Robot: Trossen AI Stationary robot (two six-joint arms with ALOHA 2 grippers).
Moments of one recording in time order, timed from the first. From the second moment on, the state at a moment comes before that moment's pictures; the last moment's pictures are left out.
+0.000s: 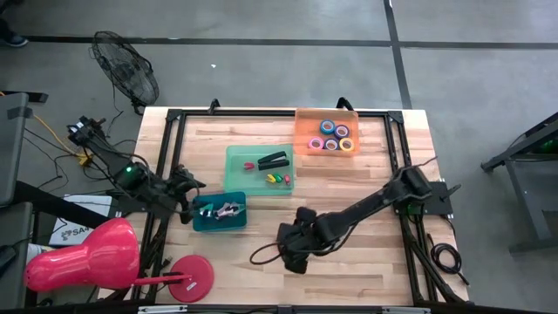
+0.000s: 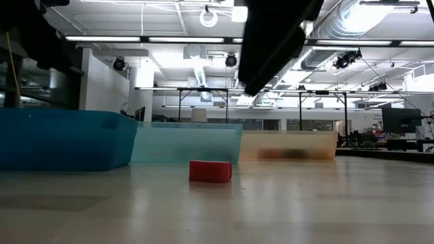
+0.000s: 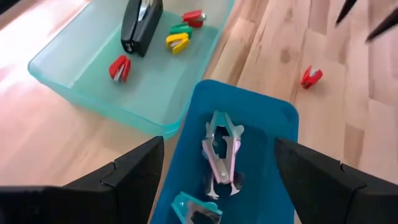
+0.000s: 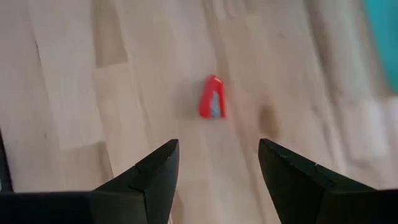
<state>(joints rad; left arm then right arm) -0.68 0.67 0.68 -0.92 -0.65 -0.92 0.45 2.04 1.69 -0.87 0.23 0.67</state>
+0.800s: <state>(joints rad) -0.75 0.41 0.55 -0.93 -0.75 -0.92 0.40 2.25 1.69 -0.67 0.19 0.70</state>
